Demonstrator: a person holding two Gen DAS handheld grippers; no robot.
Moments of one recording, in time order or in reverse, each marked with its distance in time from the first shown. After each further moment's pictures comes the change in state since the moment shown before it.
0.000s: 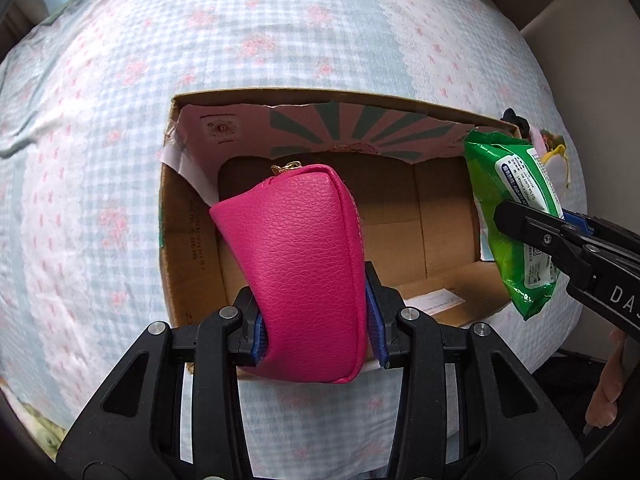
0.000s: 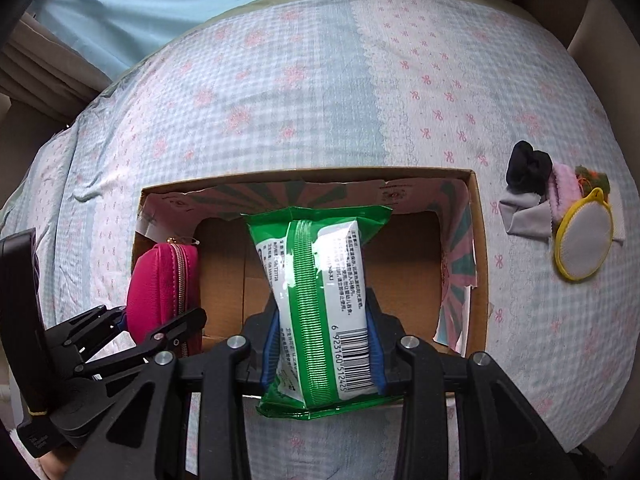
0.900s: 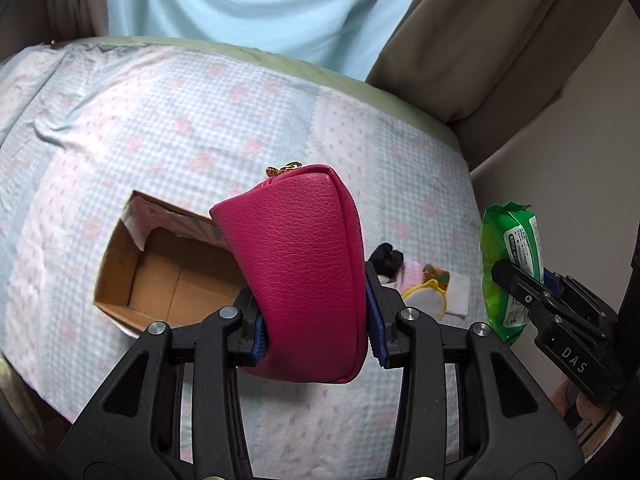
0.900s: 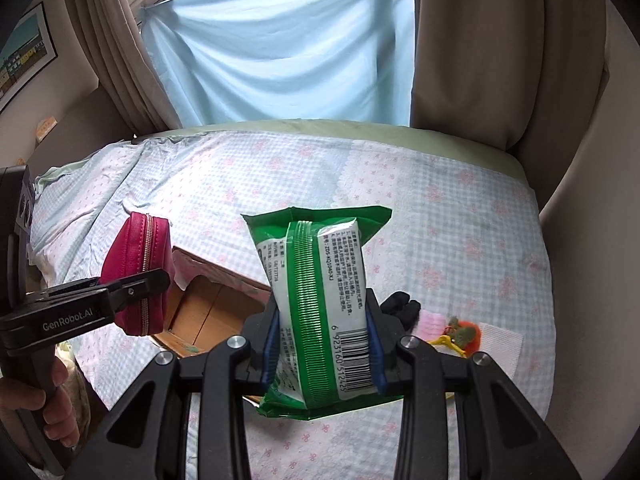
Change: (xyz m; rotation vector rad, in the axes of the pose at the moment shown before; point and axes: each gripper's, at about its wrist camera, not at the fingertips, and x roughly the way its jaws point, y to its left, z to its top) left arm -0.155 -0.177 0.008 -0.280 -0.385 -0.056; right arm -0.196 -0.122 0.018 -0.355 -0.361 0.062
